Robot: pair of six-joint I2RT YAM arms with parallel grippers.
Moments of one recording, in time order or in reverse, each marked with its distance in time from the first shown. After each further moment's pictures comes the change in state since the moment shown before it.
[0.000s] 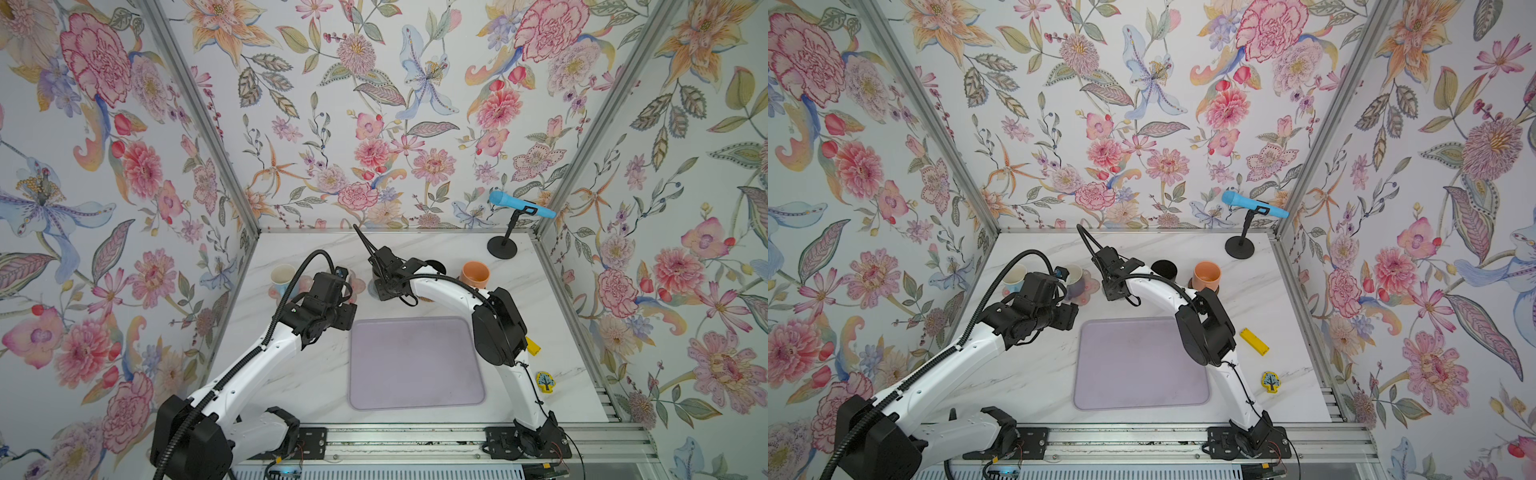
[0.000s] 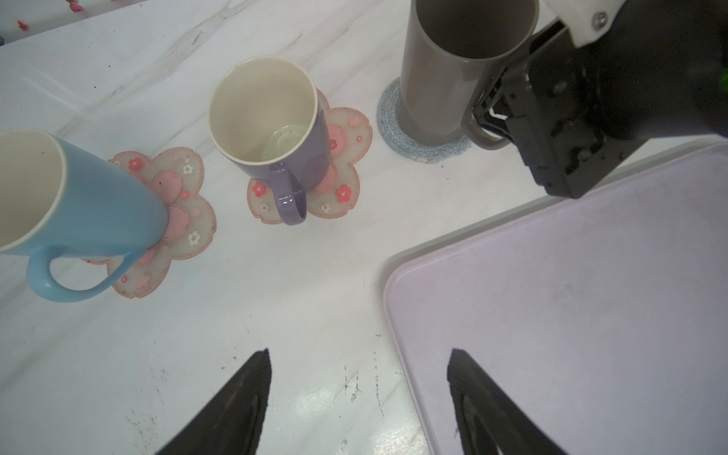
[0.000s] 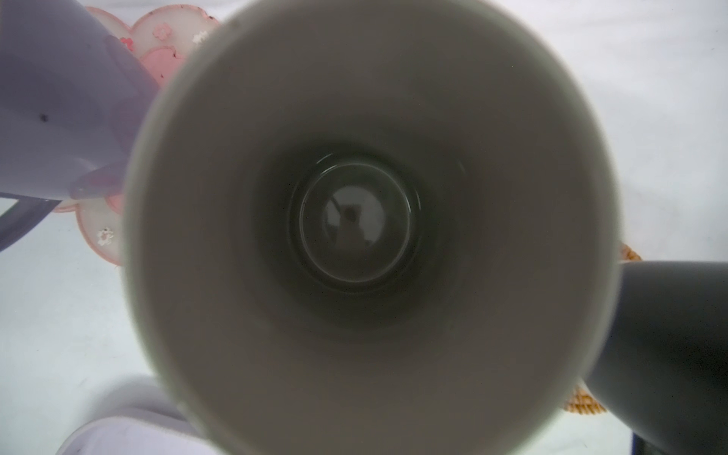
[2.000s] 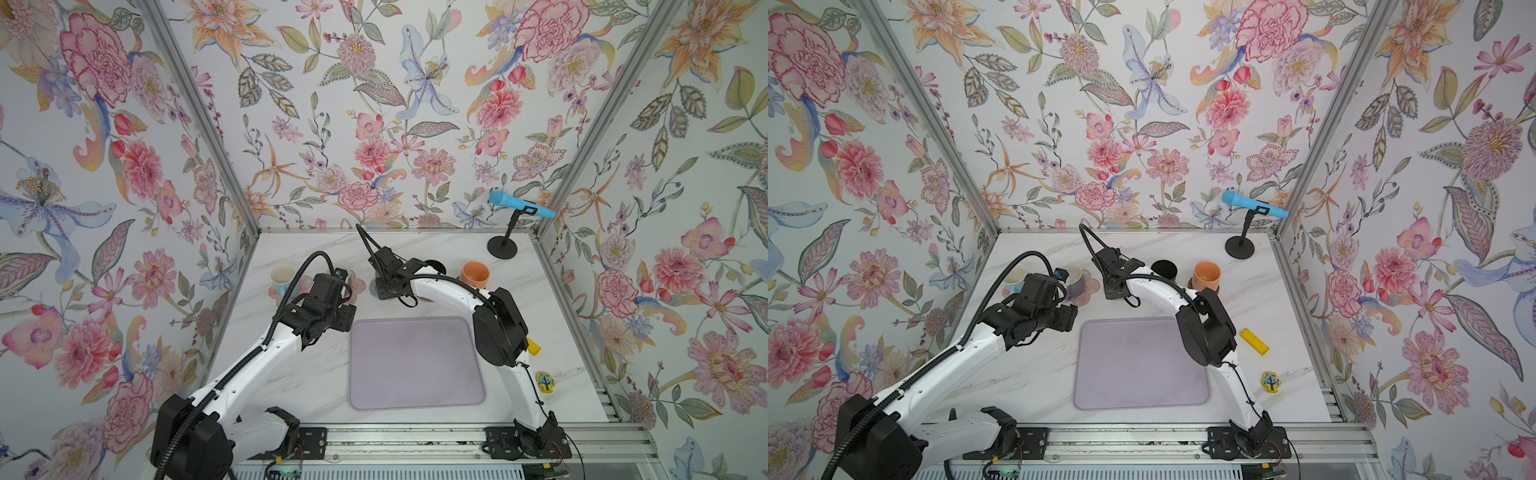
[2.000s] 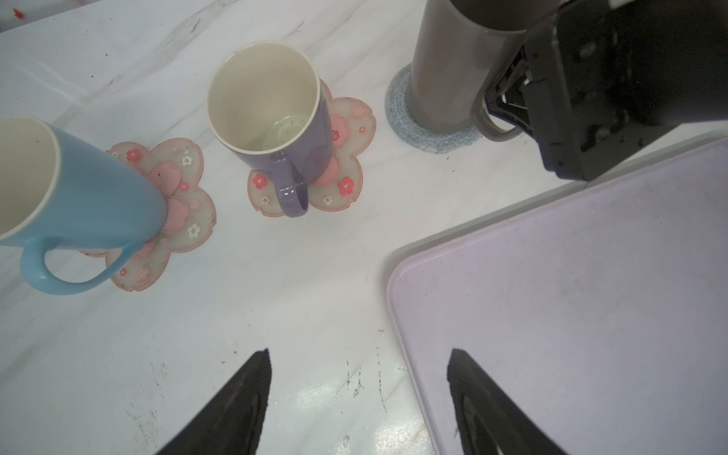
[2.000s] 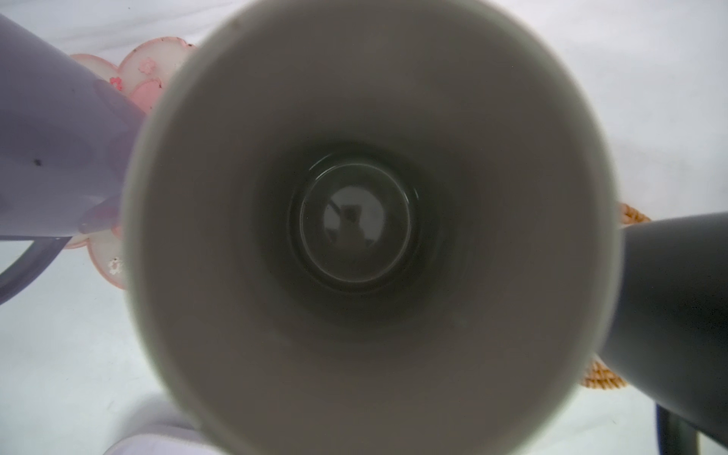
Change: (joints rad) left arm 0.005 0.004 -0.014 -0.001 -0.002 -0.001; right arm 0.004 -0.010 -0.011 0.007 0.005 0.138
